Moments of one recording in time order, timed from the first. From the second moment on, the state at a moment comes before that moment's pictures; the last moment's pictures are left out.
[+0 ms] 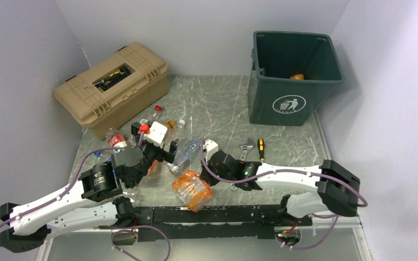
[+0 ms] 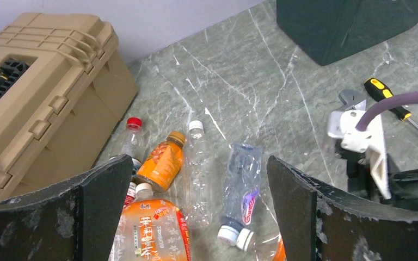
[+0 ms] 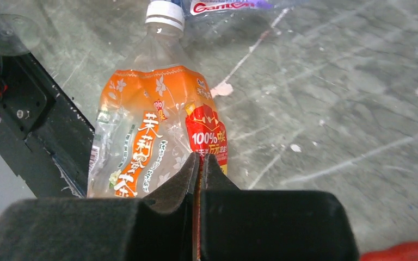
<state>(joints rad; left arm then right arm) -1.15 0.68 0.86 -0.35 -0.73 0.04 1.15 1.35 0.66 0.02 0.08 0.49</state>
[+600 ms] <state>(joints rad) -1.15 0.71 0.86 -0.35 -0.73 0.02 1.06 1.16 0.61 -0.13 0.07 0.47</state>
